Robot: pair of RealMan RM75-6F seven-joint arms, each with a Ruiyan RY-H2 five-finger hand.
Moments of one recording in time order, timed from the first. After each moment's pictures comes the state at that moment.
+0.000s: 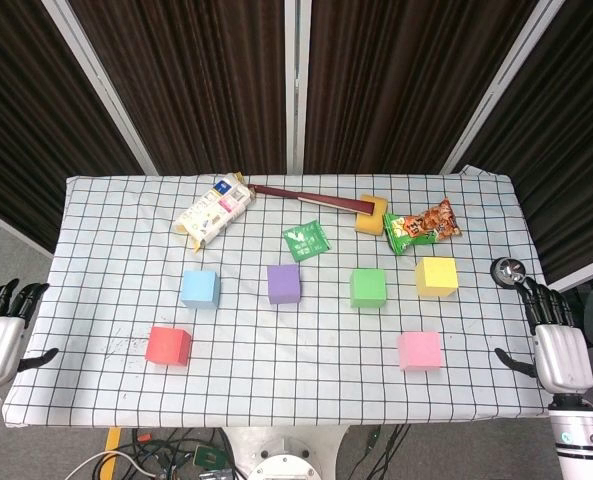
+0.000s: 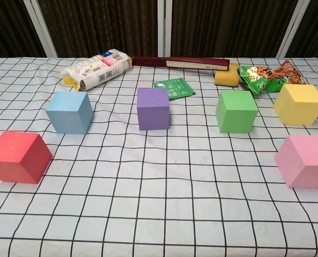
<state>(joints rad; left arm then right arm) -0.11 -1.11 -0.05 -1.59 1.45 1.44 0.10 0.09 -1.19 0.09 -1.59 -1.47 1.47 -0.01</state>
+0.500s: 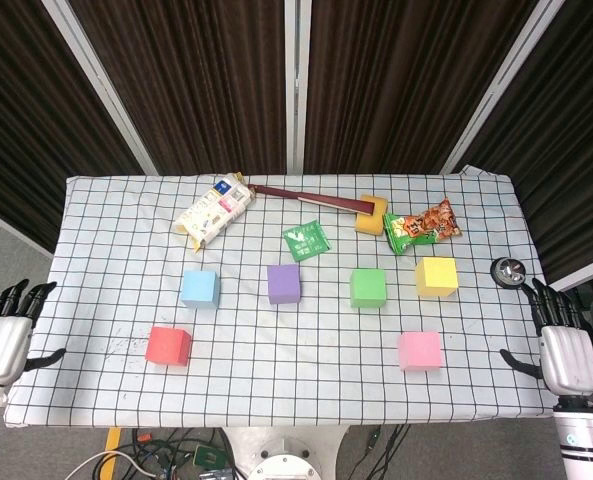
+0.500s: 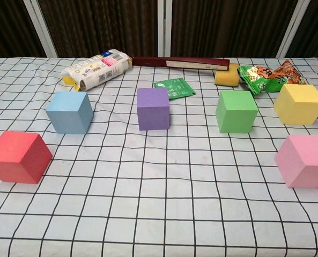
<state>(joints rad) -0.13 -1.12 -0.04 -1.59 1.46 1.40 0.06 0.09 -1.19 0.09 -1.59 -1.46 1.47 0.00</state>
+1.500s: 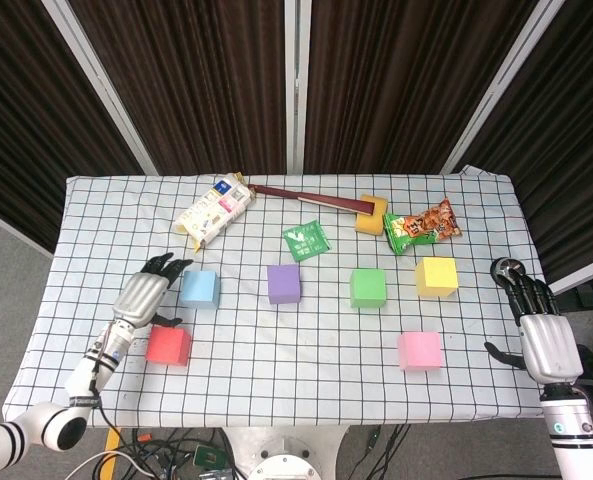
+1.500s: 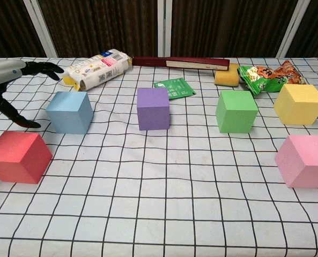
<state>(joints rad) -0.52 -1.47 -0.15 -1.39 1.36 0.98 0.06 0.14 -1.13 0.10 -1.70 -1.46 1.40 -0.09</state>
